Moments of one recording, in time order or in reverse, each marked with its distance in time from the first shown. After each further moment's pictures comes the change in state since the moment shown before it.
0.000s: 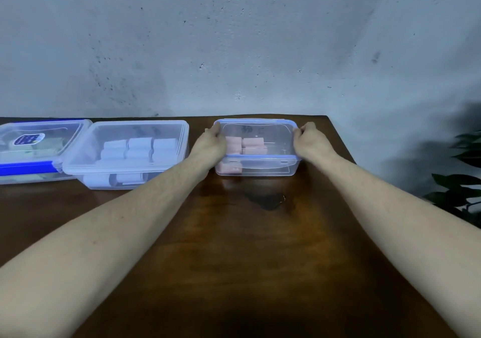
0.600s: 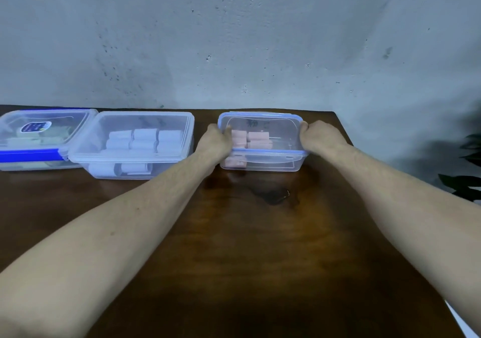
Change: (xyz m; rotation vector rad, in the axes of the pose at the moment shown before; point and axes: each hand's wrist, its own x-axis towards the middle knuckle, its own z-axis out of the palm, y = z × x) left_hand 0.010 -0.009 0.006 0.041 0.050 -0.080; right_hand 0.007 -0.003 -0.002 -0.375 0.025 0.003
